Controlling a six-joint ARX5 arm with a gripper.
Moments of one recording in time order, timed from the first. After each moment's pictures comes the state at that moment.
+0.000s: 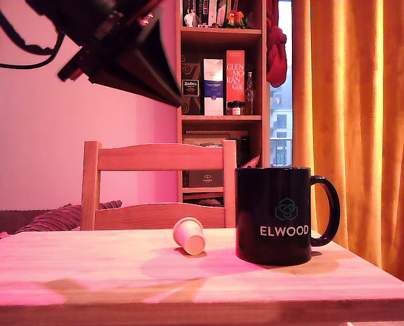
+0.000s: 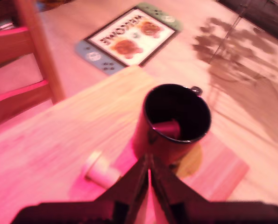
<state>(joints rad) -0.82 1.26 0.88 -0.23 0.02 -0.28</state>
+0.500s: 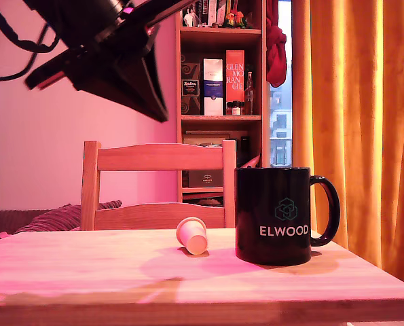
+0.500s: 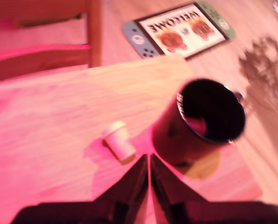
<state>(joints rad) -0.89 1.26 0.88 -0.31 -0.19 -0.61</state>
